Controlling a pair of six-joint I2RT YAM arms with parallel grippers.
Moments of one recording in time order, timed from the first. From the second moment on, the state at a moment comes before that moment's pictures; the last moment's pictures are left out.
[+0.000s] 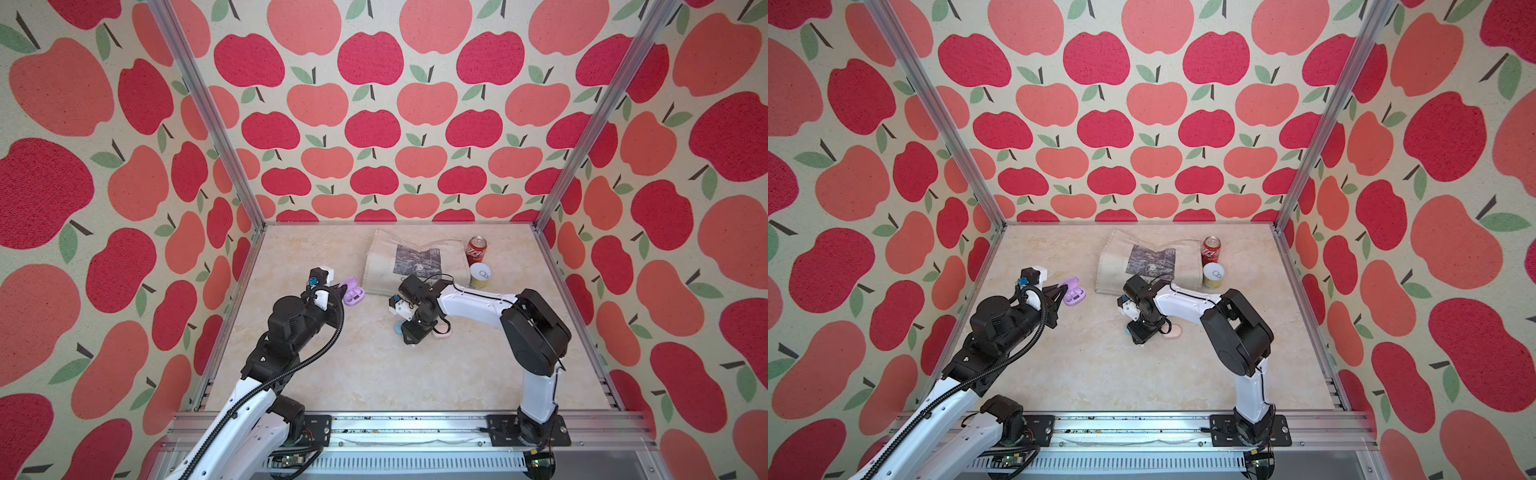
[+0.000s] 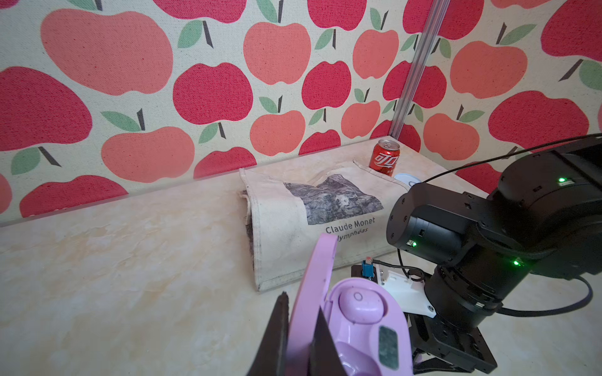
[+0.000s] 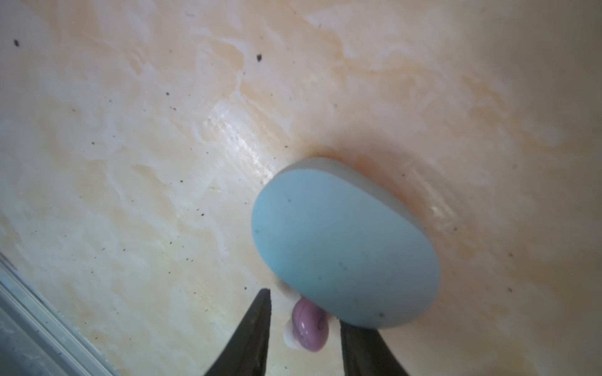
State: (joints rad) left arm -0.40 0.67 0.58 -0.10 0.13 -0.06; right arm 0.88 1.92 1.28 -0.77 -0.22 -0.03
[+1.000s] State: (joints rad) left arm -0.40 0.75 0.60 -0.08 0.17 -0.02; right arm 0.86 1.86 1.24 -0.77 -0.25 0.06
